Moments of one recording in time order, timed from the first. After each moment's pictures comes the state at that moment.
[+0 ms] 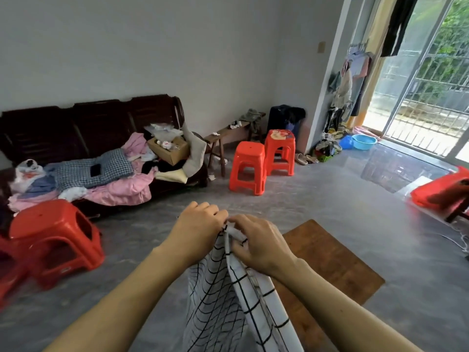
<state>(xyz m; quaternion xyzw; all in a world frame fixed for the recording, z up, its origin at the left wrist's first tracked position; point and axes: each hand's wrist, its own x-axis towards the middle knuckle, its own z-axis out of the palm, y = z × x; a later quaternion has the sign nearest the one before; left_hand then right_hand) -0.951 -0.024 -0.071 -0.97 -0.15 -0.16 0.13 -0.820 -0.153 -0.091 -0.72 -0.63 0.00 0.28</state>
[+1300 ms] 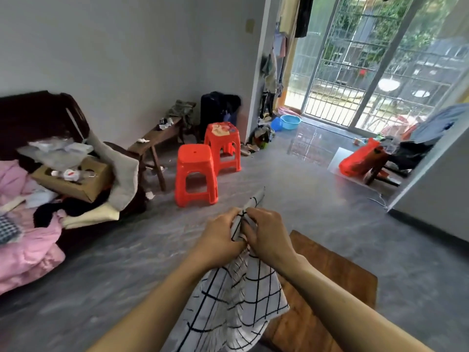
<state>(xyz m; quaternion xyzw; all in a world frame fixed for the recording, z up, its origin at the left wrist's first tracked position) -0.708 0.298 -0.106 -0.88 -0.07 -0.06 -0.46 -0.632 0.169 -0.114 -0.85 -0.38 -0.07 0.35</state>
